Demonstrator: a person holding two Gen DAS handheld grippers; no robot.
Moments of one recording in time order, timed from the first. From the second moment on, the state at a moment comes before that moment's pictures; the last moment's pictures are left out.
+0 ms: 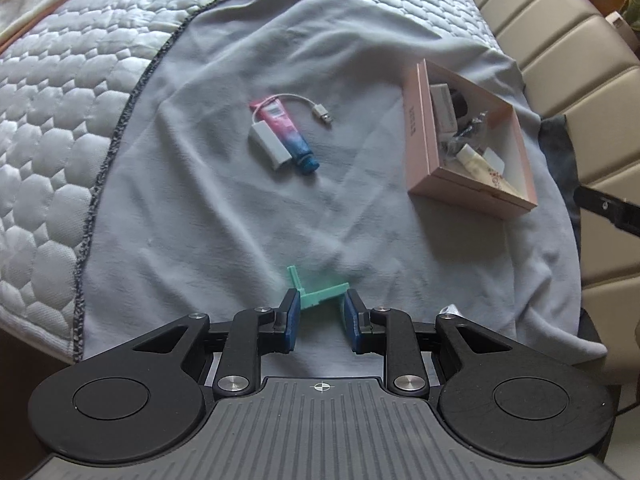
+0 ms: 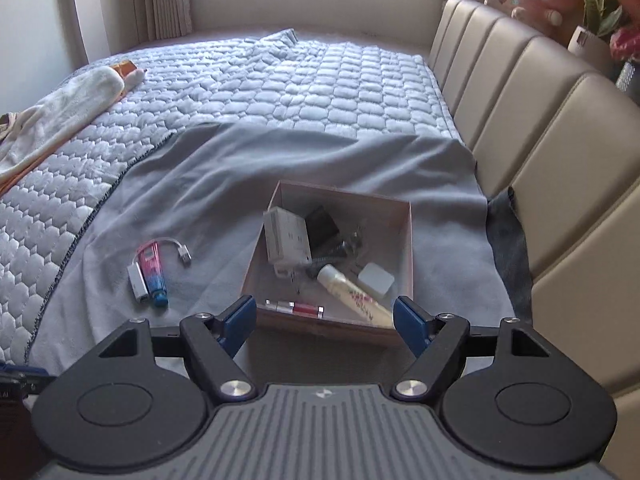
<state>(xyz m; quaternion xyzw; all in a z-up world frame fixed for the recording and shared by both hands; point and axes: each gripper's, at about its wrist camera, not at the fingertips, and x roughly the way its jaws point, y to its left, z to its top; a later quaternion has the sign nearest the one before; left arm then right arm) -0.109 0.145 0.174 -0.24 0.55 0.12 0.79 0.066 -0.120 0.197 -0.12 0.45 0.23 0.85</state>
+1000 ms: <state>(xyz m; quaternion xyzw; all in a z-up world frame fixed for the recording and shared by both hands) -0.027 0.205 0.081 -0.34 0.51 0.18 0.77 -0.031 -0.164 0.122 -0.18 0.55 0.25 0.77</state>
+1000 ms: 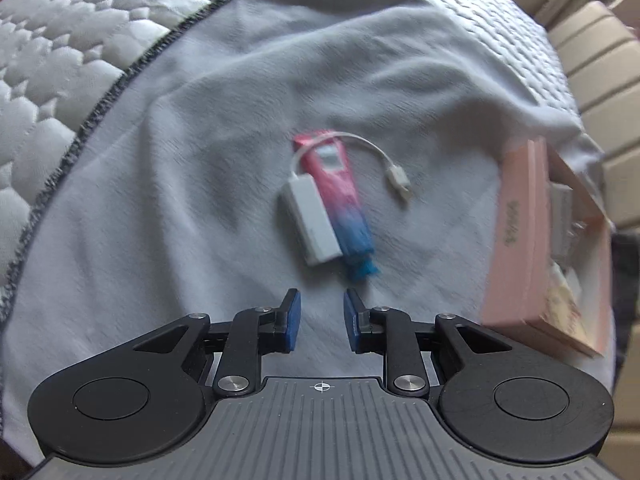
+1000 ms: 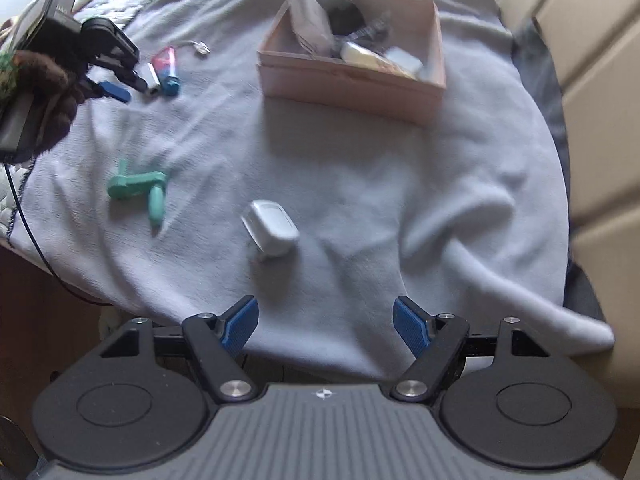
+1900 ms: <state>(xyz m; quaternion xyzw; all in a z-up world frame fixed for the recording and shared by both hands) -0.078 0.110 0.060 -0.06 0.59 0.01 0.80 -0.019 -0.078 0.046 -0.23 0.54 0.28 0.76</state>
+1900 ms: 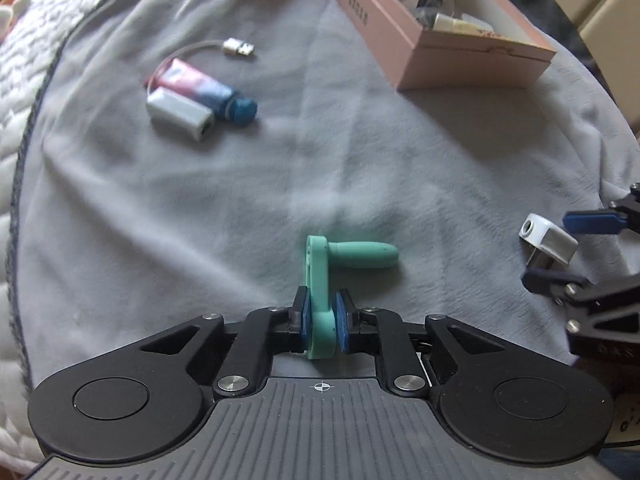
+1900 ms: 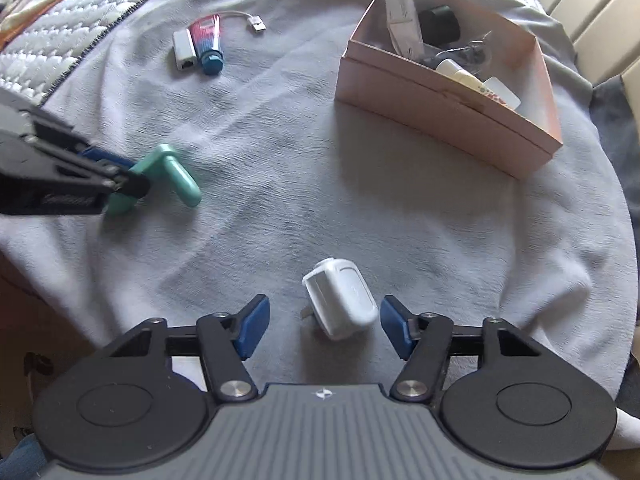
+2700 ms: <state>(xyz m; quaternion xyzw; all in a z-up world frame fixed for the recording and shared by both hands) -0.066 0.103 0.053 -0.10 0.61 0.05 0.78 -0.004 -0.139 0.123 -0.16 0.53 0.28 0.79</state>
